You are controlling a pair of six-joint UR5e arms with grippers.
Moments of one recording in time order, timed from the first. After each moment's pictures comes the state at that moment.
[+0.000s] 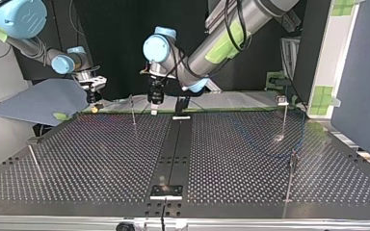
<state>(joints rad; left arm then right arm) -0.74 -2.23 -1.49 -2.57 -2.06 -1.80 1.56 -0.57 1.59 -0.99 0.99 1.85</state>
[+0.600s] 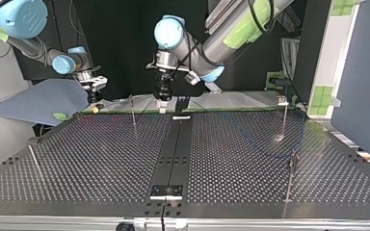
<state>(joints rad) -0.73 -2.06 -1.66 -2.45 -2.09 -1.90 1.57 -0.57 1.59 -0.99 0.99 1.85</state>
